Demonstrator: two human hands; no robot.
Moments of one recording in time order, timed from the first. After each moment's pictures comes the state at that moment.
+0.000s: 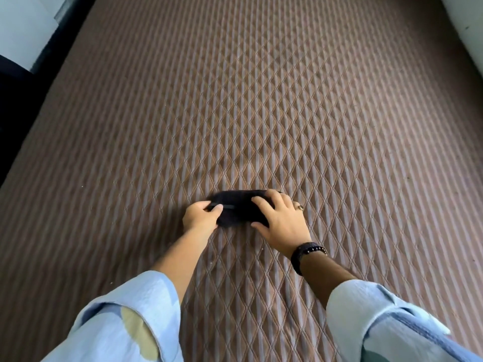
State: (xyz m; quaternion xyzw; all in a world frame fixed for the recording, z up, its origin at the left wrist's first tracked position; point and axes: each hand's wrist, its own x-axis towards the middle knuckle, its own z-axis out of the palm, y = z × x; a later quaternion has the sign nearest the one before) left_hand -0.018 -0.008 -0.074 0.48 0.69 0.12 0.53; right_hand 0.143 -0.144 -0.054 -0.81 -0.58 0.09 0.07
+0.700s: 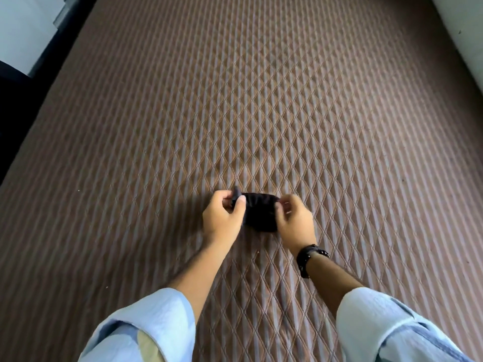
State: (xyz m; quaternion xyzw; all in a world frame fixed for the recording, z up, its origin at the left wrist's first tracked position) left_hand 0.024 -0.052 -0.028 0.61 0.60 0.22 0.46; right_hand 0.159 -0.152 -0.052 -0.86 -0.28 0.21 0.38
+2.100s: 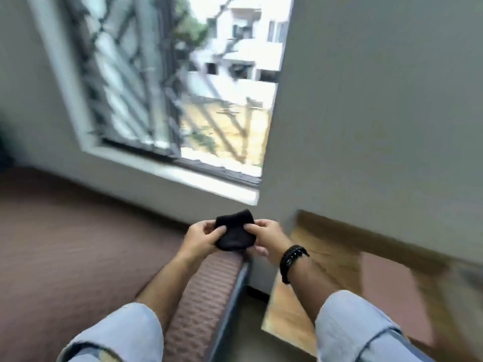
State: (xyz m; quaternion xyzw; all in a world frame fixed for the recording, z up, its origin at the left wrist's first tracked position) left_hand 0.142 -0.523 0.399 0.70 -0.05 -0.15 0.69; right_hand 0.094 -0.699 0.430 -0.68 0.20 0.03 0.70
